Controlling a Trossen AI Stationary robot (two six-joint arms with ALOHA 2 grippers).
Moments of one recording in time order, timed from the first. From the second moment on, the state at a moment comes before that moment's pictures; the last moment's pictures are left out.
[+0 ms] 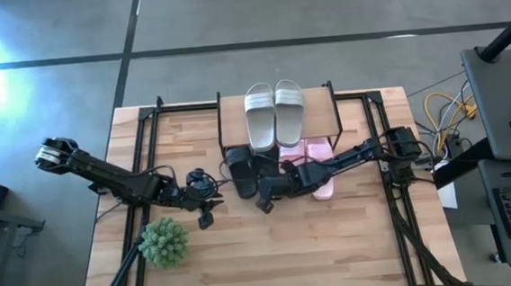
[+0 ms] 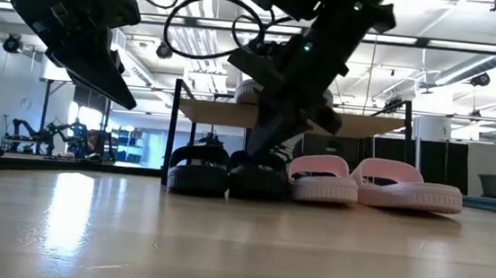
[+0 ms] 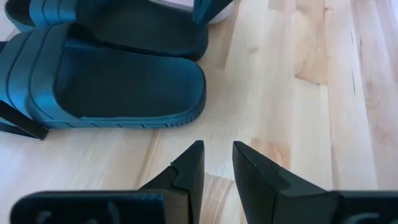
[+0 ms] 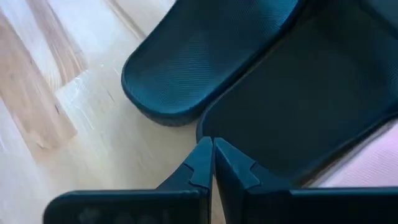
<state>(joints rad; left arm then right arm) -0.33 1.12 0.57 -0.20 -0.34 -0.46 0.15 1.93 1.30 -0.41 0.34 0.75</state>
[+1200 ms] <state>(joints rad) -0.25 1.23 0.59 -0.02 -0.23 -0.41 0.15 1.61 1.30 -0.64 0.45 0.89</state>
